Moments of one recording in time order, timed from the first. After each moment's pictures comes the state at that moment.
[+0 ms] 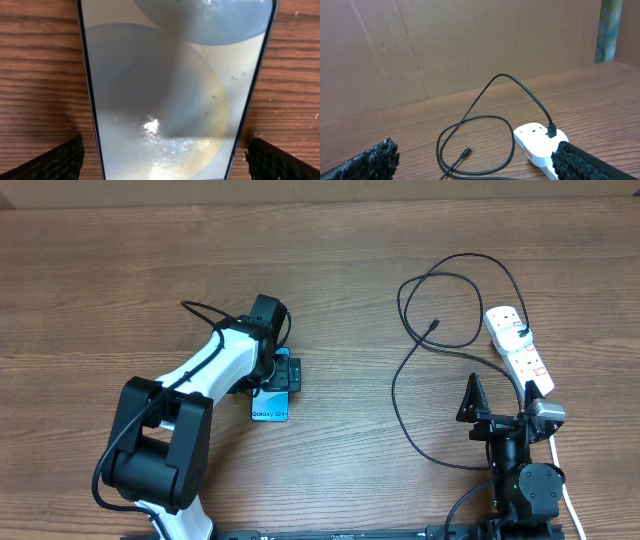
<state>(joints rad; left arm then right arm) -0.33 1.88 1.14 -0.77 0.01 -0.36 0.03 0.01 0.02 -0.02 0.10 0.20</state>
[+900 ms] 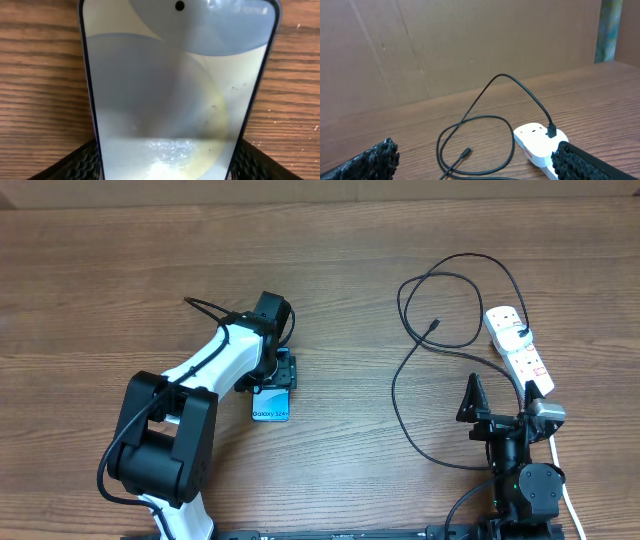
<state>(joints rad) -0.34 1.92 1.18 -0.80 -0.01 -0.39 0.03 0.01 0.02 -0.02 0.10 0.20</state>
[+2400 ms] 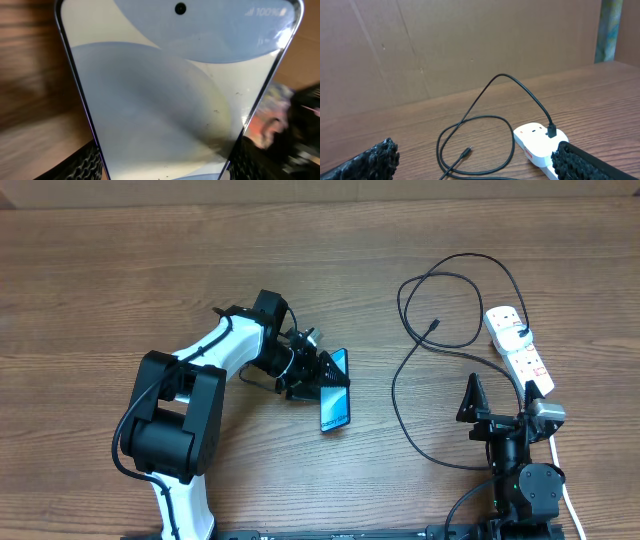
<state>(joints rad) -0.31 2.03 1.25 -0.82 0.95 -0.28 0.03 0.01 0.02 -0.02 0.10 0.20</state>
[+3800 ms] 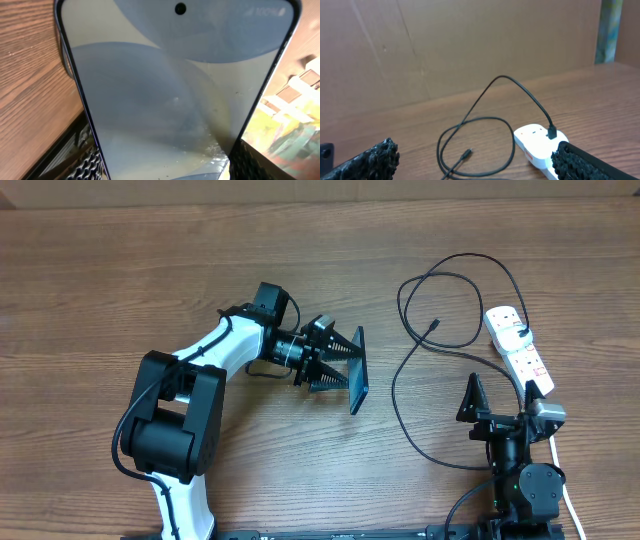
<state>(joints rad) -0.31 2.03 1.24 -0.62 1.43 -0.64 0.03 0.01 0.02 0.00 0.10 0.20</state>
